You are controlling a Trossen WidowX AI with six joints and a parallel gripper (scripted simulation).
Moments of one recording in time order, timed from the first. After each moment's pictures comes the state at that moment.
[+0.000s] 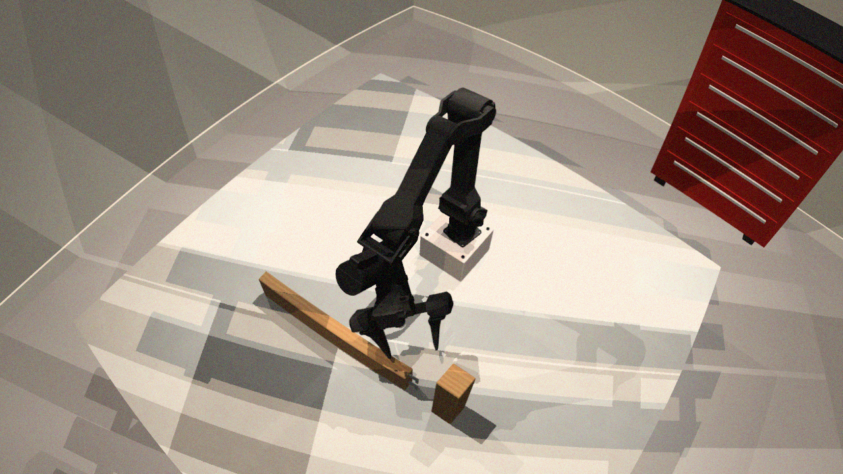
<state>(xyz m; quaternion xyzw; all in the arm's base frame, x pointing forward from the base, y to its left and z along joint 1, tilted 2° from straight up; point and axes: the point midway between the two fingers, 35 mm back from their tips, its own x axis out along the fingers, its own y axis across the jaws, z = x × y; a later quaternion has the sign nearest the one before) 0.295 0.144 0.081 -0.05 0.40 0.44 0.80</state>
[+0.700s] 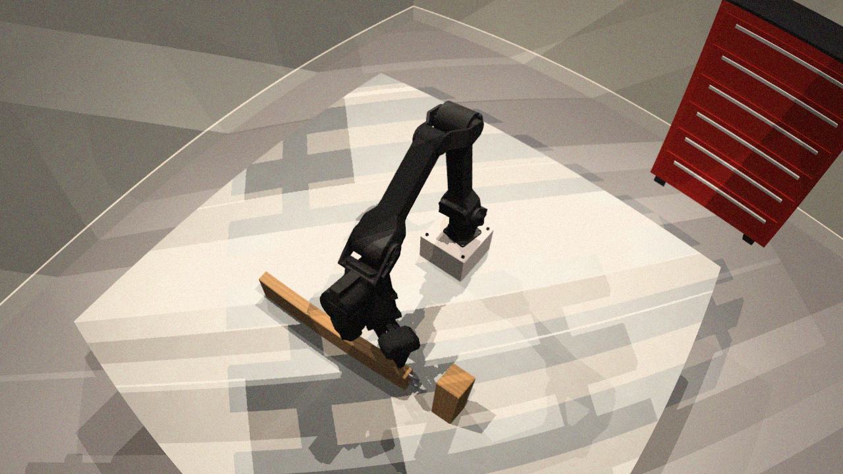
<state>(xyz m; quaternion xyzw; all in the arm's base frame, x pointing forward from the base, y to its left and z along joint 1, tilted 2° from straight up) 0.326 0.123 0.084 0.24 0.64 0.04 0.73</state>
